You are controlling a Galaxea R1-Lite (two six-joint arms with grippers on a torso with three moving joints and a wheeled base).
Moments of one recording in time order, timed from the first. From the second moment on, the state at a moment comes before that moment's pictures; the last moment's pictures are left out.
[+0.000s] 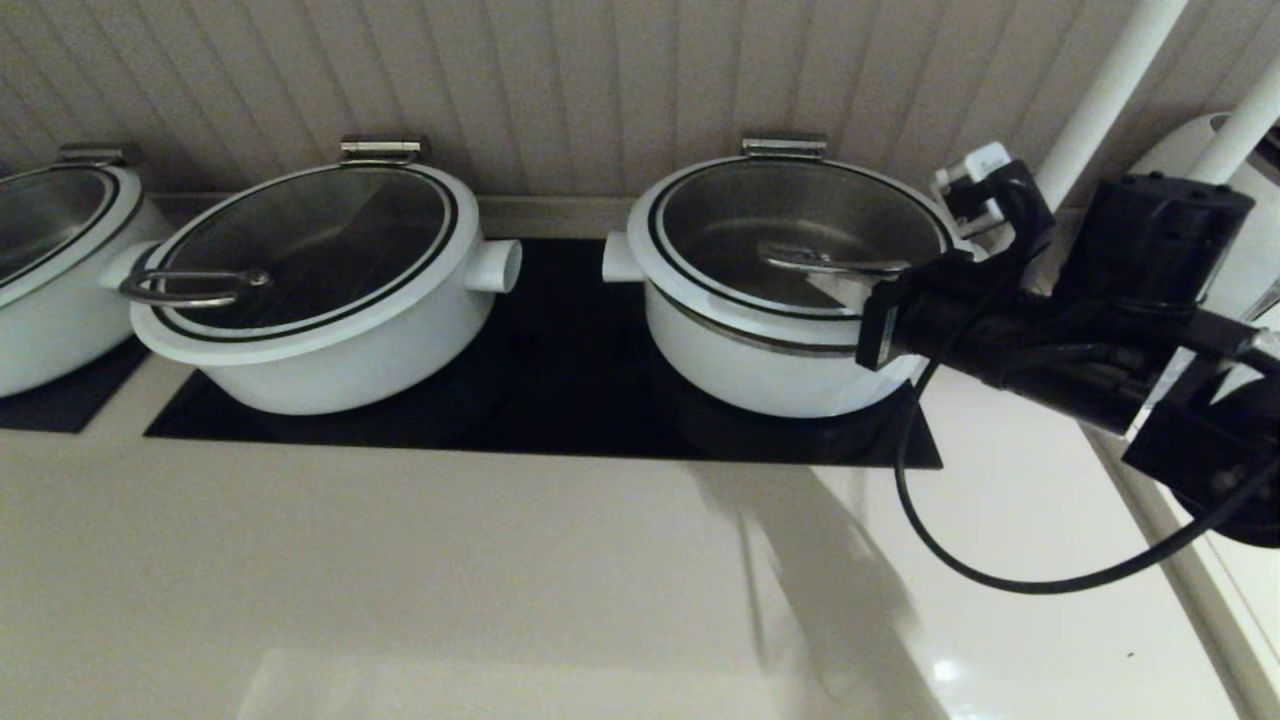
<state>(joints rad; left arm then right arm) -0.01 0.00 0.00 -0.01 0.00 0.00 0.44 1.69 -0.95 -0.81 0.20 -0.12</state>
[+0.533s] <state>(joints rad) -0.01 0.00 0.00 -0.01 0.00 0.00 0.44 1.64 -0.95 -0.81 0.18 -0.12</state>
